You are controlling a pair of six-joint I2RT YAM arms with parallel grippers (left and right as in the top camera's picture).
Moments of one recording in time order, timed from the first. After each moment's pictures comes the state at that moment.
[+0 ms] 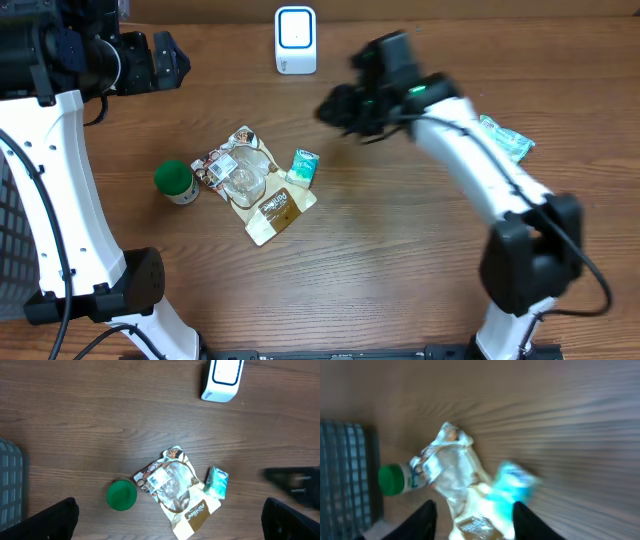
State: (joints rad) left arm 0.11 1.90 2.58 -1.69 0.14 -0.07; right arm 0.47 1.96 1.65 -0.66 -0.42 0.60
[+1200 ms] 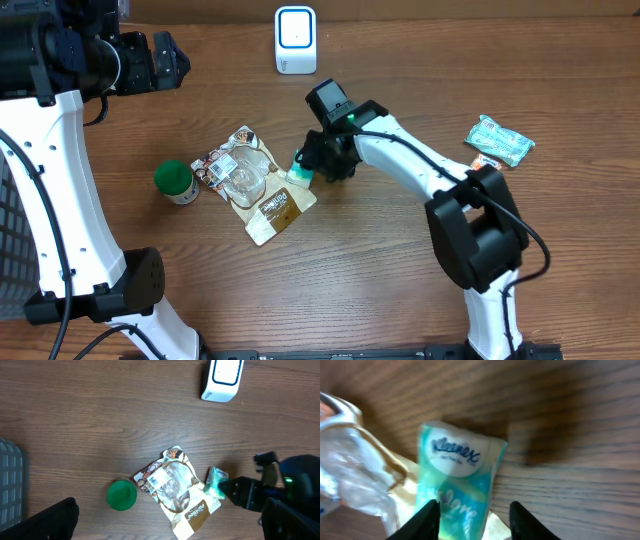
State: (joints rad) left arm 0.11 1.90 2.58 -1.69 0.14 -0.07; right arm 0.58 2.16 1.64 -0.77 -0.26 0.80
